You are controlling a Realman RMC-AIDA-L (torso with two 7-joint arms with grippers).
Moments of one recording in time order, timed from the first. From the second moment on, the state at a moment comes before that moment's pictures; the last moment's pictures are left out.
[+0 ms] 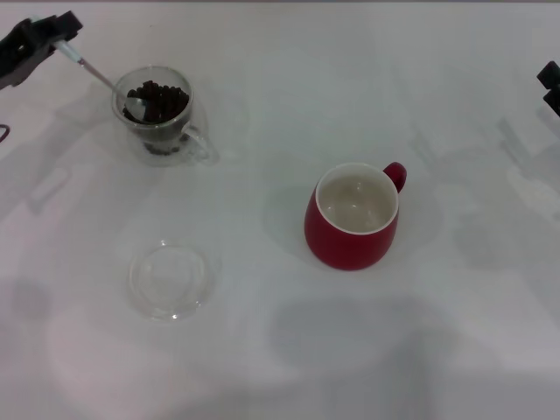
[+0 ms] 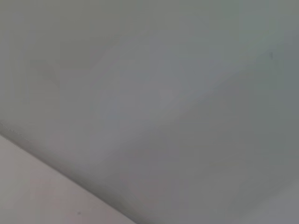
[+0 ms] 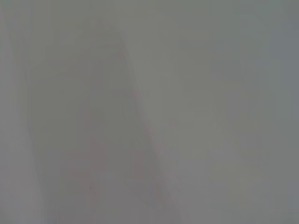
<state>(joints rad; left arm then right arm) -0.72 -1.99 2.84 -0.28 -0.70 1.26 -1.78 0.30 2.00 -2.30 0.06 0.58 -1.49 0.71</state>
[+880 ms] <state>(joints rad) -0.65 -1.99 2.84 -0.28 -0.83 1.37 -1.78 0.29 2.00 -2.30 0.06 0.57 -1.50 0.71</state>
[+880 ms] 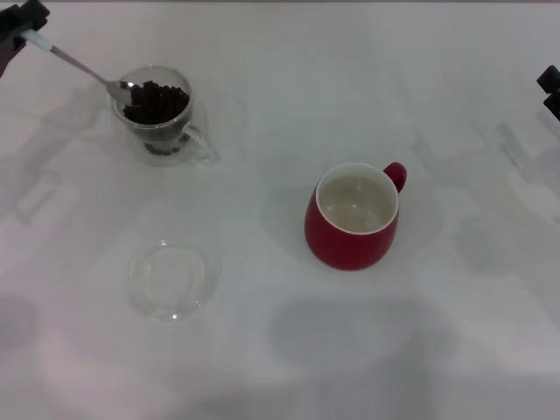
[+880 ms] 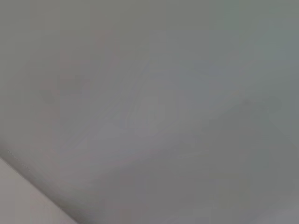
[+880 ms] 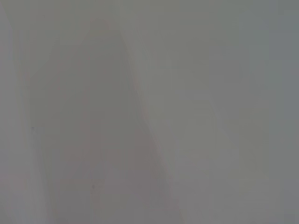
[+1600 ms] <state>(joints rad) -0.76 -1.99 2.84 -0.15 -0.66 1.45 -1.79 0.29 2.00 -2.31 0.06 0.57 -1.50 0.70</state>
